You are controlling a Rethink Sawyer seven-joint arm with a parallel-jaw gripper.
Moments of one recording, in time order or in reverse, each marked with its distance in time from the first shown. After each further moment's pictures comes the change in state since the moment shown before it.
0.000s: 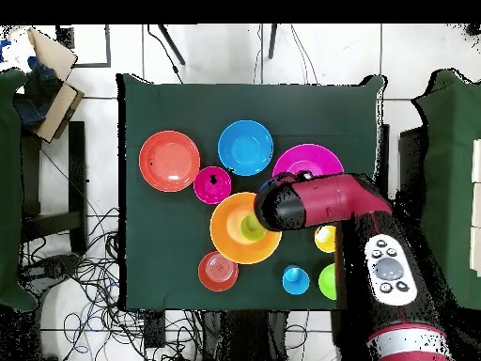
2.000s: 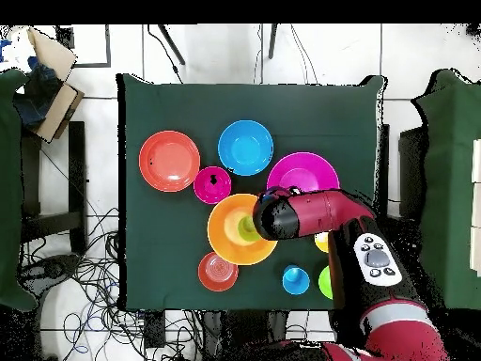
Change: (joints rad) arm -0.012 0.124 -0.035 0.029 0.054 -0.123 0.033
